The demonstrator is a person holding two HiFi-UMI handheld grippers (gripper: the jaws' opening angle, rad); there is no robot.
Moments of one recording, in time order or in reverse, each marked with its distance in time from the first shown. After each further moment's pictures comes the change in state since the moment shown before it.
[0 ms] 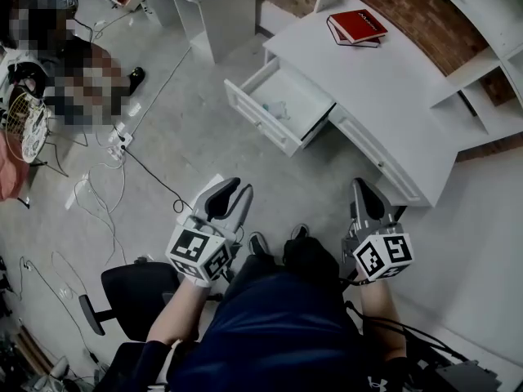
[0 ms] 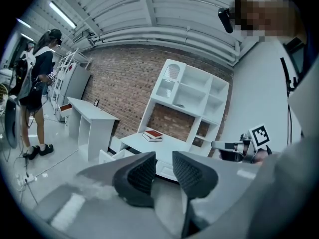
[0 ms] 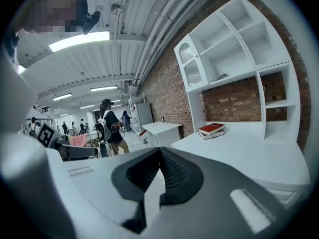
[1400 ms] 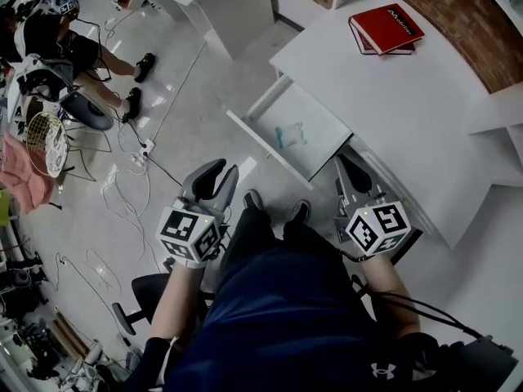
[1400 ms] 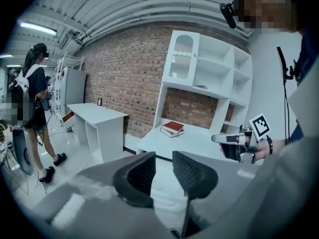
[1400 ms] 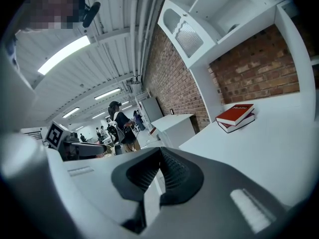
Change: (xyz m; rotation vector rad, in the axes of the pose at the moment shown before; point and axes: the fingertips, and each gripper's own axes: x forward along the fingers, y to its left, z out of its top) left arm 0.172 0.139 0.073 0.122 0.197 0.149; right arm 0.241 -0.074 0.014 0.155 0.100 0.203
